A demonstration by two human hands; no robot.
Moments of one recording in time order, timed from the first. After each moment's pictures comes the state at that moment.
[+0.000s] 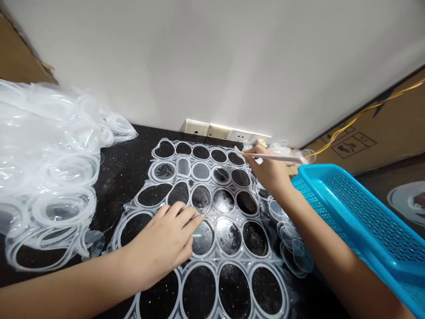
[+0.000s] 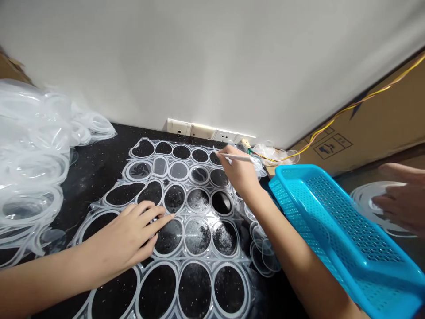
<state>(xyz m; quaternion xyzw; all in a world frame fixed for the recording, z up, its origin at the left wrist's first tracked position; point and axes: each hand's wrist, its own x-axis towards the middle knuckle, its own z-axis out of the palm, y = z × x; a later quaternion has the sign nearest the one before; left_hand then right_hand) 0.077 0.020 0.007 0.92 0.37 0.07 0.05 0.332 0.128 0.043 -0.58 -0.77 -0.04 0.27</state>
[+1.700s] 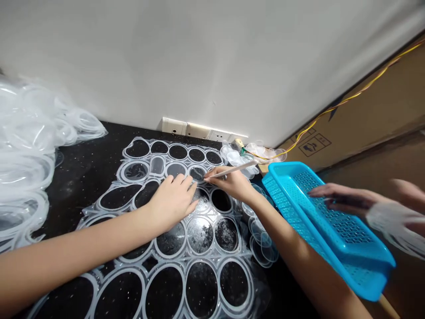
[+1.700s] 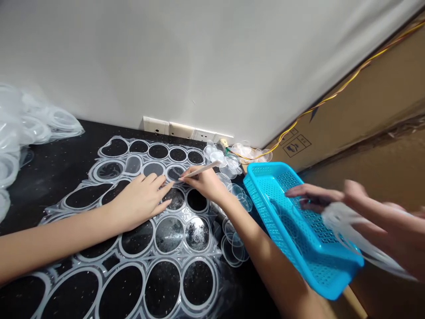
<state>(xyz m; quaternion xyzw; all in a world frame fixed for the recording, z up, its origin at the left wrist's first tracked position) 0.147 0.075 0.018 0.92 0.39 -0.01 -0.08 0.338 0.108 0.026 -0.48 -0.79 0.31 0.24</state>
